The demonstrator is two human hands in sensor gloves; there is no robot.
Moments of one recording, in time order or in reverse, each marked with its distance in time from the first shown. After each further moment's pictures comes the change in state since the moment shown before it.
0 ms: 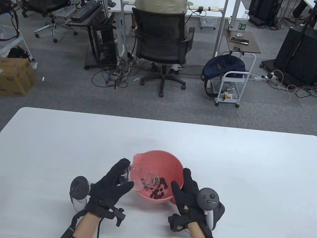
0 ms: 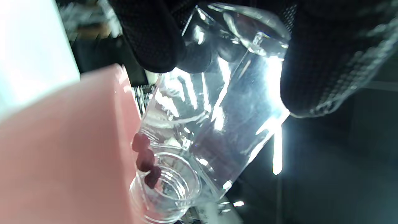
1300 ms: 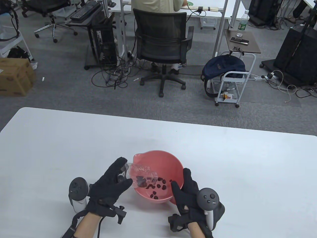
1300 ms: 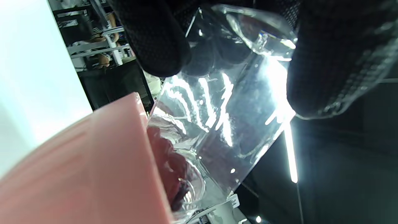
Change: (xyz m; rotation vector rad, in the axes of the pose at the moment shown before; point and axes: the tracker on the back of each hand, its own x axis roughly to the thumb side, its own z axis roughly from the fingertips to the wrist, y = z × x) left_hand 0.002 0.006 0.002 0.079 -0.032 -0.223; right_hand 0.001 0.001 0.000 -0.001 -0.001 0.003
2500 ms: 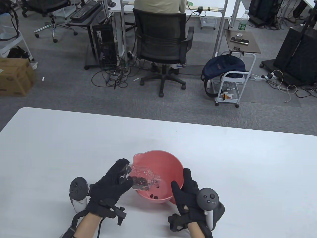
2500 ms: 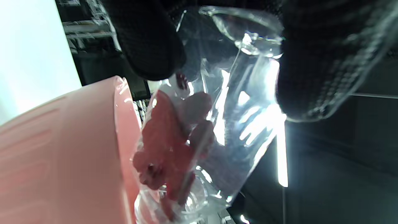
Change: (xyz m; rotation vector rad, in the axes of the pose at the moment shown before) left_hand 0.010 -0.006 0.002 0.046 0.013 -0.032; right_hand 0.000 -0.001 0.000 -0.002 0.001 -0.002
